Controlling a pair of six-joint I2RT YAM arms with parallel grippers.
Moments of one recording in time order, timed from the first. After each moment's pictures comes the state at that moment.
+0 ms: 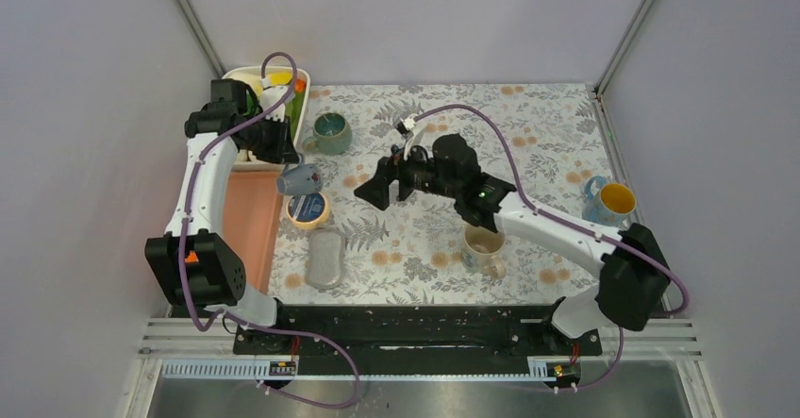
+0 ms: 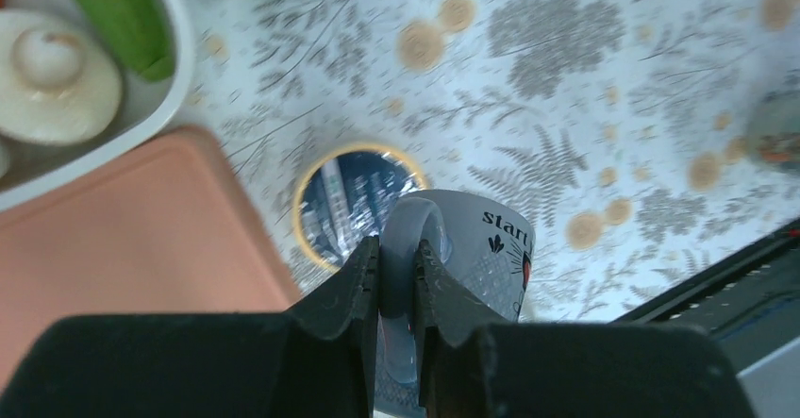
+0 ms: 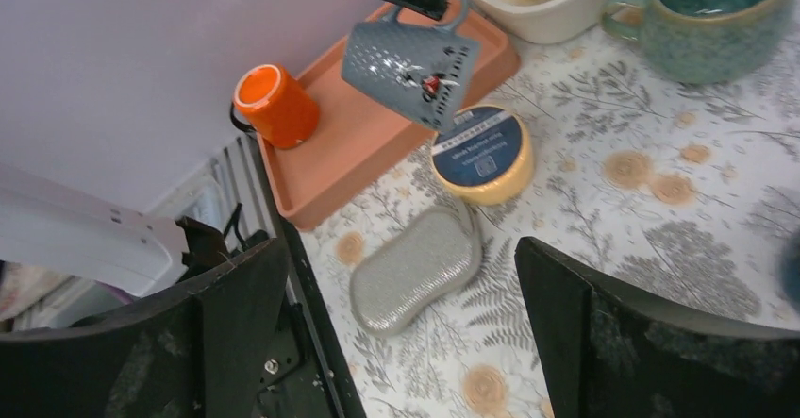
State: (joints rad) left arm 0.11 1.52 1.51 -1.02 0.46 0.31; right arm 0.84 1.43 1.10 0.17 -0.31 0.37
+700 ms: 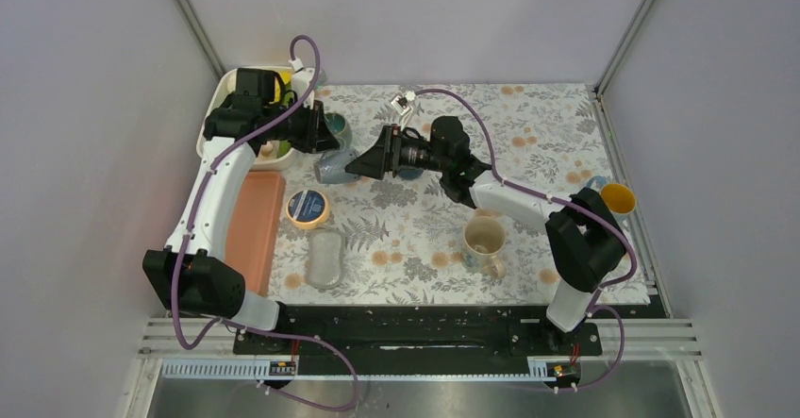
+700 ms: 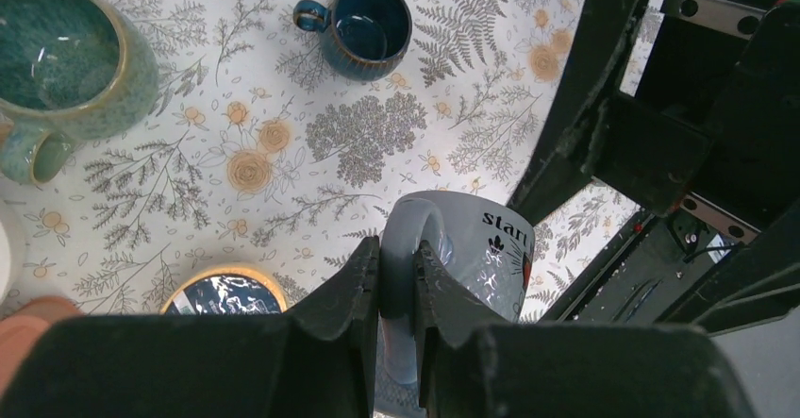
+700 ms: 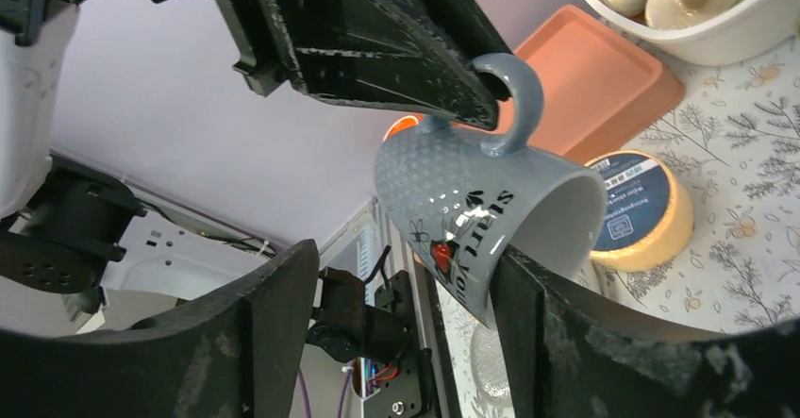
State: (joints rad) left arm -0.10 1.46 1.57 -0.91 0.66 0.13; right arm 0.72 1.74 1.20 0.59 -0.66 0.83
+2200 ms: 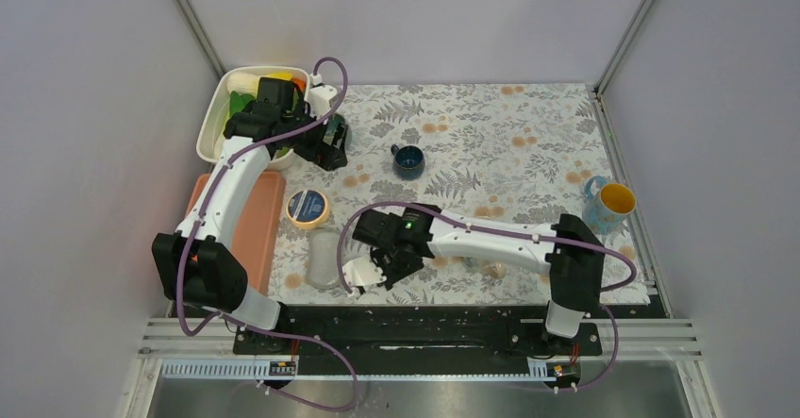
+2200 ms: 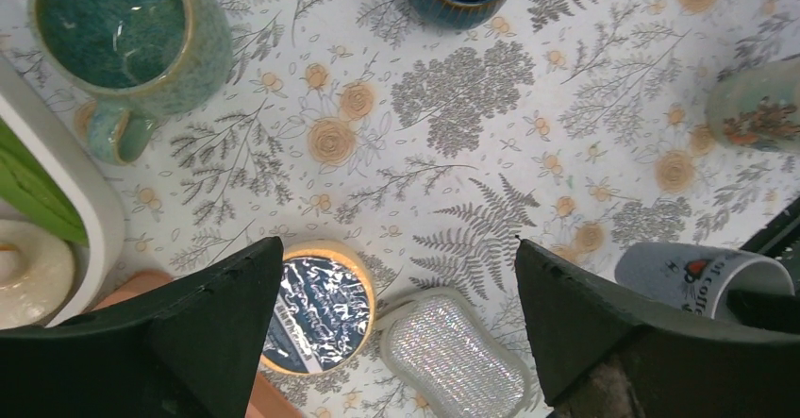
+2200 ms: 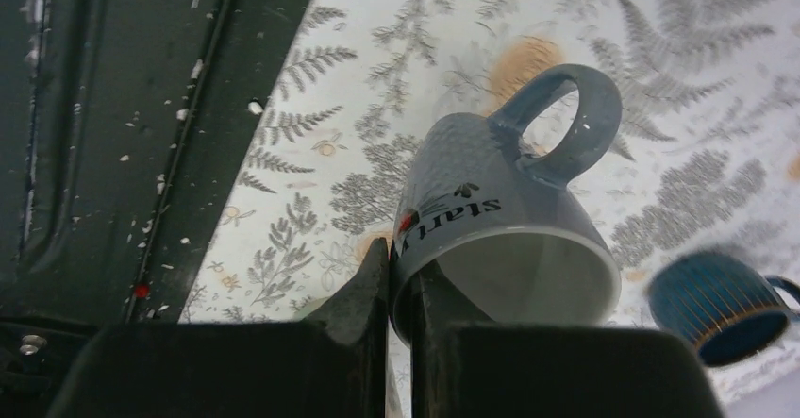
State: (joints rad) left arm -0.16 1.50 1.48 -0.85 0.45 0.30; right arm 1.22 1.74 1.47 -0.99 -0.07 -0.89
